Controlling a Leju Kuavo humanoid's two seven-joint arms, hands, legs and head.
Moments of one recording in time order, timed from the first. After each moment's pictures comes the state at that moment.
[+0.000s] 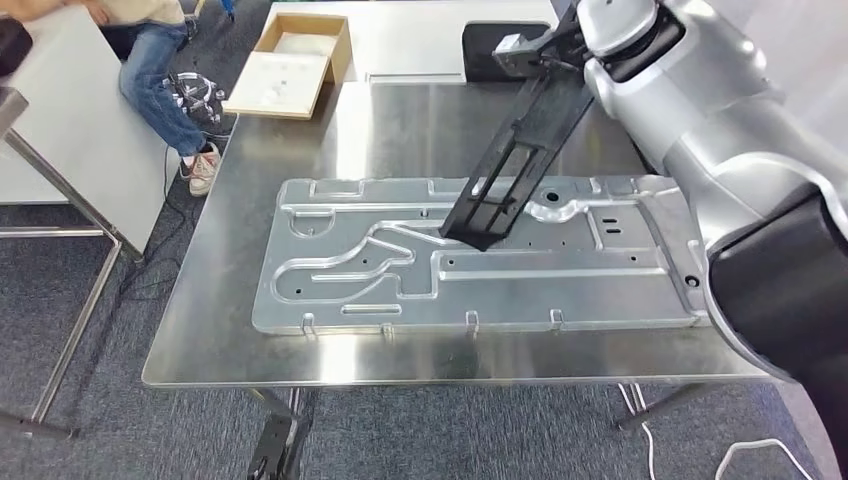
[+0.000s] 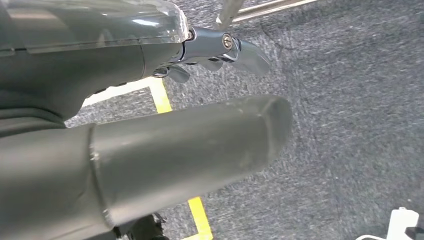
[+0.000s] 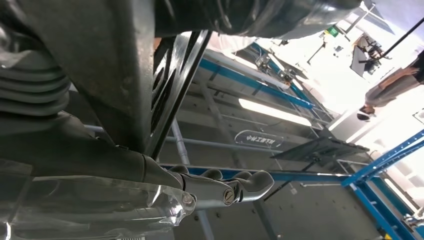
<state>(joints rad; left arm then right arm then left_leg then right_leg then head) -0.22 -0.21 0.65 -0.22 -0.76 0.08 -0.62 -1.71 0.06 1.27 -0.33 1.09 0.07 0.29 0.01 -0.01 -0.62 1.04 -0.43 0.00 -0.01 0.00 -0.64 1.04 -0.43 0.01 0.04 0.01</state>
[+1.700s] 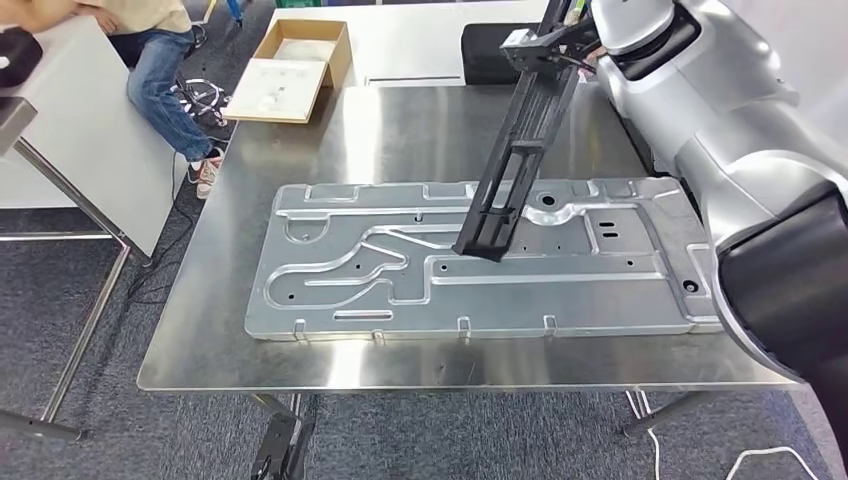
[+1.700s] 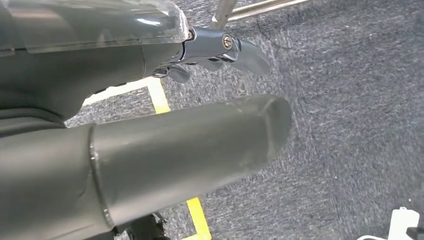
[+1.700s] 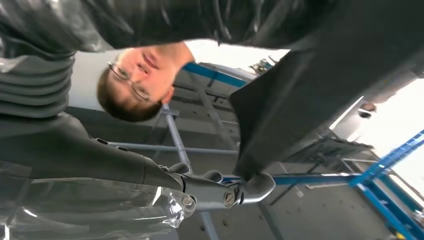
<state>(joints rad) -0.23 -0.22 0.64 -0.22 -0.77 0.08 -0.61 -1.70 0.04 1.21 -0.33 1.12 0.03 0.28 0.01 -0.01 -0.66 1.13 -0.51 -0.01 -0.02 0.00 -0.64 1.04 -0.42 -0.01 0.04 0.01</state>
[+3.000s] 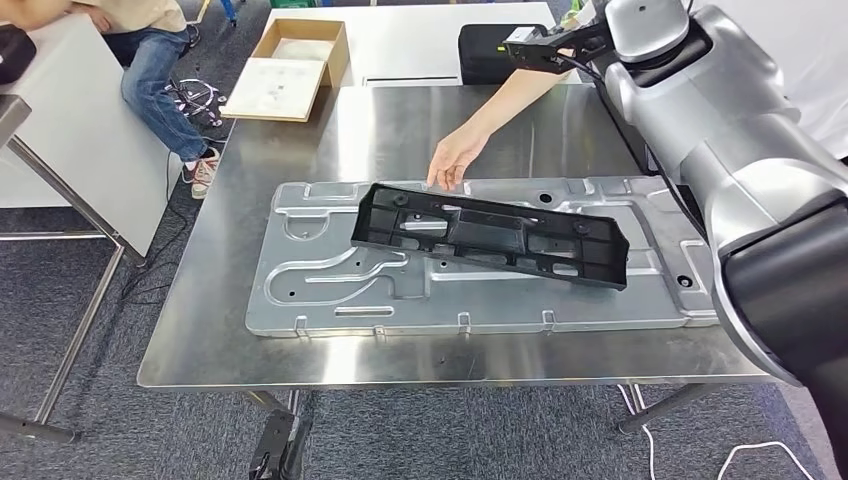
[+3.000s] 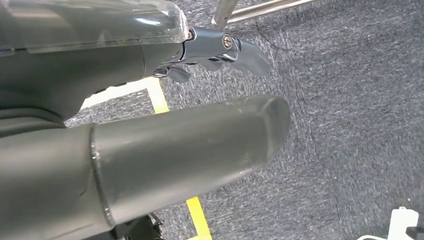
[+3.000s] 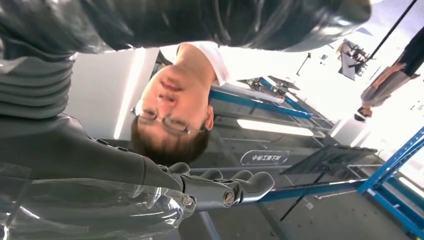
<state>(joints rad) -0.23 -0.21 0.63 -0.22 -0.77 0.08 -0.60 -1.66 0.01 1.08 -0.33 1.11 -0.04 0.28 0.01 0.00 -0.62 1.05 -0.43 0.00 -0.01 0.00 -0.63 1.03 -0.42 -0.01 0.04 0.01</state>
